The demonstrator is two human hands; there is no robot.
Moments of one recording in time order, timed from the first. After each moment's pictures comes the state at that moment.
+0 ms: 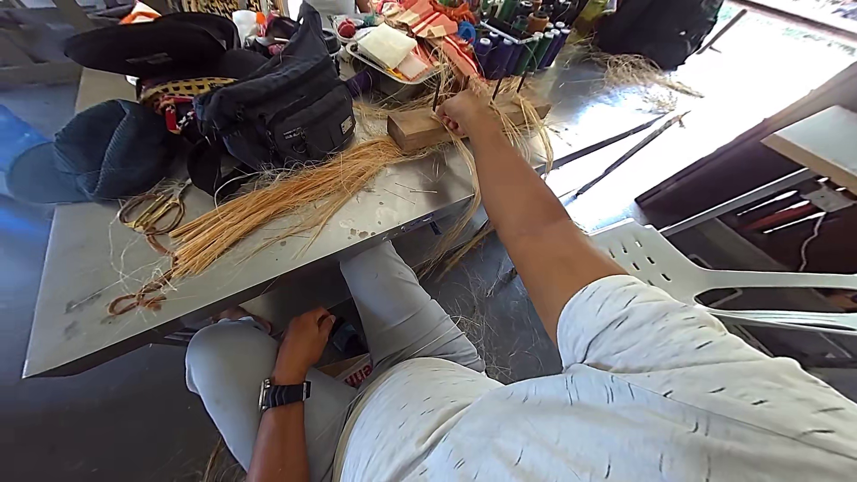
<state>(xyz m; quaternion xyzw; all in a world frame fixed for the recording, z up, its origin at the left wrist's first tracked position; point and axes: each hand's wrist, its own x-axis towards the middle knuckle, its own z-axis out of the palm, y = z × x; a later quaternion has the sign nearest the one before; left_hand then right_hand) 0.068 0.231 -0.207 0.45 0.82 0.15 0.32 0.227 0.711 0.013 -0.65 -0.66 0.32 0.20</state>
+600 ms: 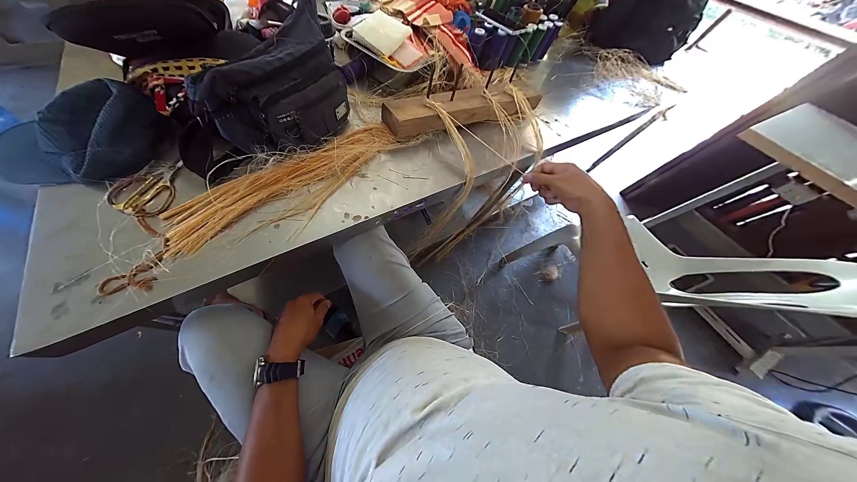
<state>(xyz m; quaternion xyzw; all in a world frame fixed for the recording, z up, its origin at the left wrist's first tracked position) 0.071 0.232 -0.204 0.48 0.80 0.13 0.33 0.485 0.603 -0.038 -0.55 -0.69 0.41 0.22</state>
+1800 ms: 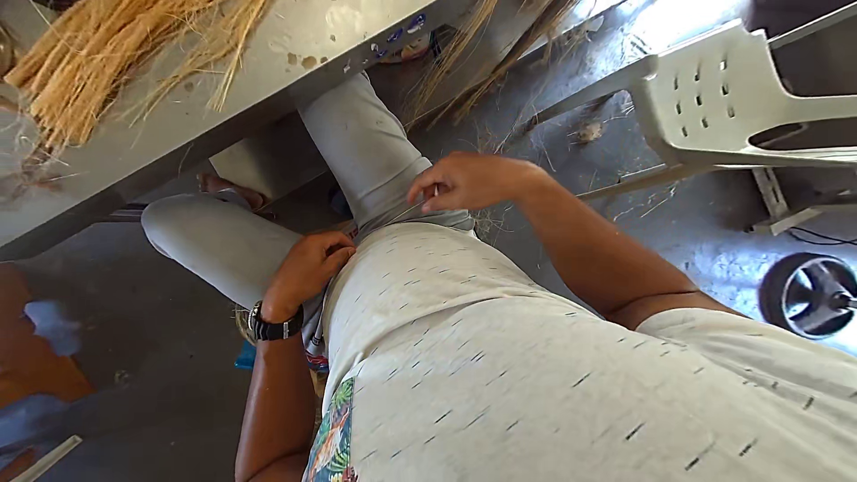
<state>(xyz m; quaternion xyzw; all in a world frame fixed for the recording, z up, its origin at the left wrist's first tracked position) 0.146 0.166 -0.167 0.56 0.68 0.21 0.43 0.392 0.415 -0.125 -0.12 -0.86 0.48 -0.12</state>
